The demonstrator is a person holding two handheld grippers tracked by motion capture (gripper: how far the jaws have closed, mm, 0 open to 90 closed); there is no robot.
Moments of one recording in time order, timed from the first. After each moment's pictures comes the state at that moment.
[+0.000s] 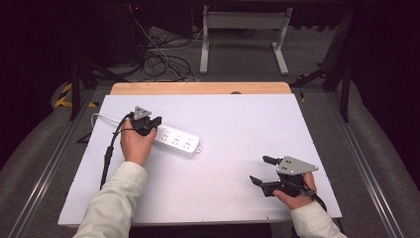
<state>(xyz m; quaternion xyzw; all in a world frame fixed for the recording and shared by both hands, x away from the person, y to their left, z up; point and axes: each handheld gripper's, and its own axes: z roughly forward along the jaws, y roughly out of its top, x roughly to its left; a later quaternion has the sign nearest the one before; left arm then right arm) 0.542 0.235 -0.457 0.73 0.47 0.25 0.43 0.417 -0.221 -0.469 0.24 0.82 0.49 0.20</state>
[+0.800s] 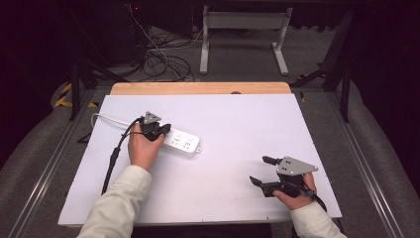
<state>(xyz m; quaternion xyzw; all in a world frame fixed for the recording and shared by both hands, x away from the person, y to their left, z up) 0.541 0.215 -0.473 0.76 0.46 0.21 0.41 0.415 -0.220 -0.468 0.24 0.82 0.49 0.20</state>
